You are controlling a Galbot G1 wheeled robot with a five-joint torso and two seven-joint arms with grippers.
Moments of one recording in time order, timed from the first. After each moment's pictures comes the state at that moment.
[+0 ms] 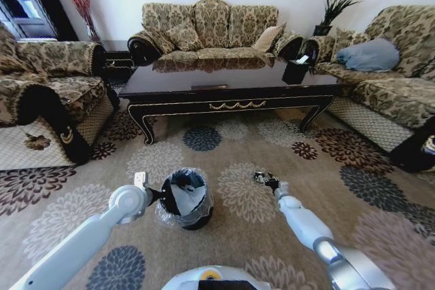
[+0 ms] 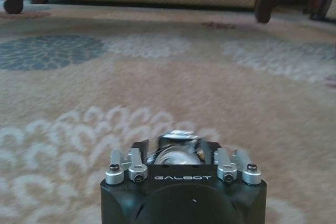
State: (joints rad) left arm 1.00 -0.71 -0.11 -2.04 -1.61 0.74 -0.88; right arm -0.61 1.18 0.09 0.52 0.52 0.26 -0.15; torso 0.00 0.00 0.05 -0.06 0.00
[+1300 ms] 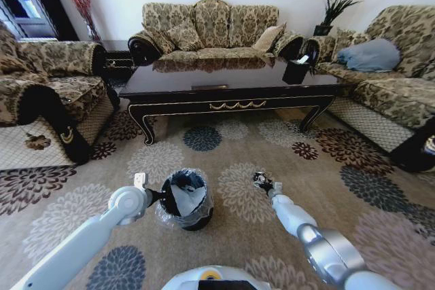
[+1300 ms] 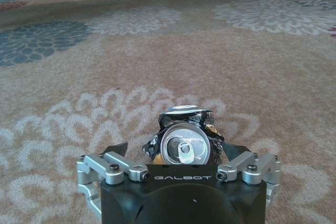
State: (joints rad) left arm 1.01 -0.73 -0.11 -2.04 -1.59 0.74 -0.86; right arm -0.49 1.26 0.12 0.30 0.57 0.21 -0.20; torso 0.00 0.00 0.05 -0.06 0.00
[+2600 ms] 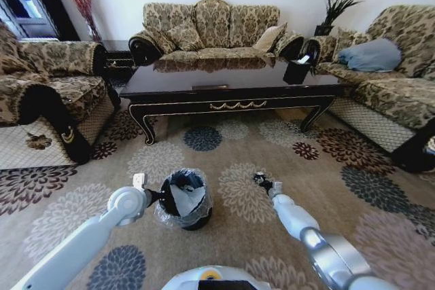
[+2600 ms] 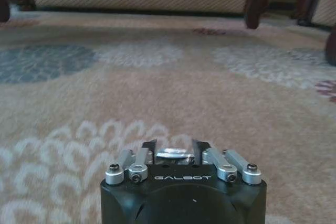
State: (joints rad) left arm 1.02 -0.72 -0.13 -2.03 -1.58 0.74 -0.85; right arm -0.61 1.20 0.12 0.56 0.50 0.24 -0.09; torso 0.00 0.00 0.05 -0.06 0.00
